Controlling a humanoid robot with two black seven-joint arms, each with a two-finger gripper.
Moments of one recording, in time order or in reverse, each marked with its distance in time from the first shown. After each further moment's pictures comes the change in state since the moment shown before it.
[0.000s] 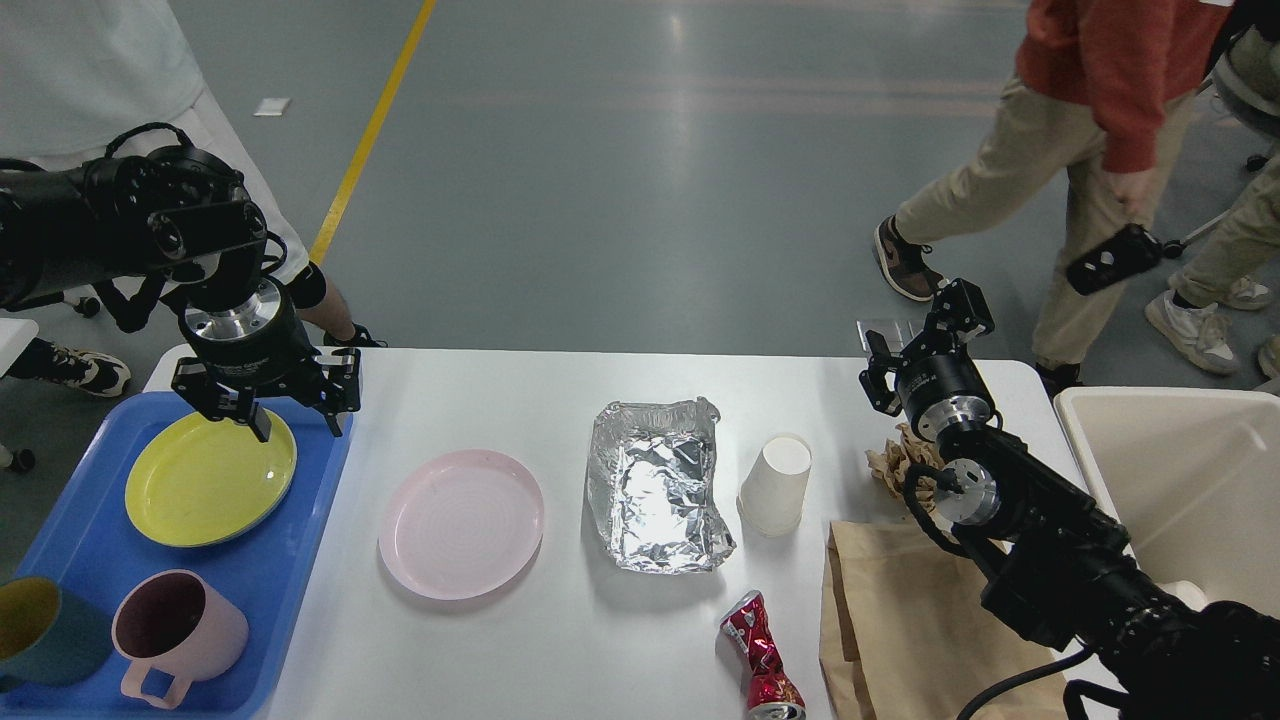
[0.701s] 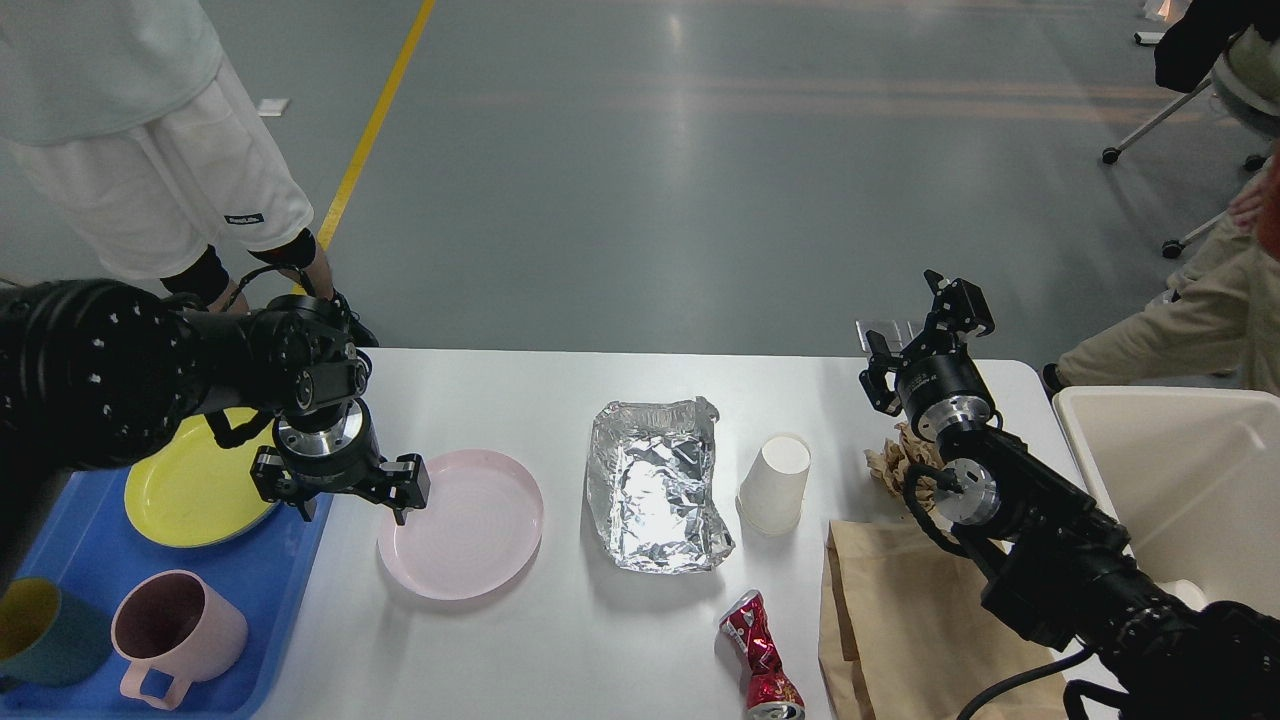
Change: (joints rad) left arm 0.316 -0.217 0.059 0.139 0.009 0.229 -0.096; right arm 0.000 0.000 0.001 0.001 0.000 0.000 0.000
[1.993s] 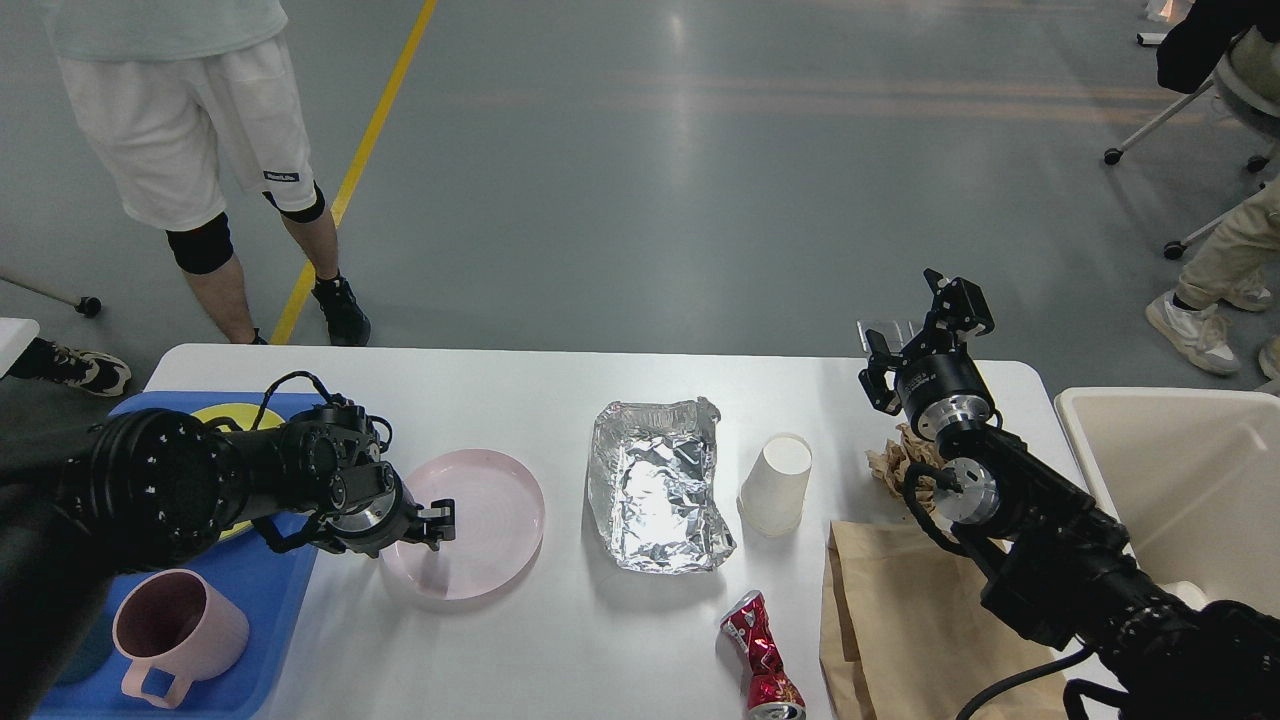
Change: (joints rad) left arm 0.232 -0.023 -0.108 0.110 -0.013 0.240 0.005; right arm 0.001 0.000 0.000 0.001 0.000 0.000 0.000
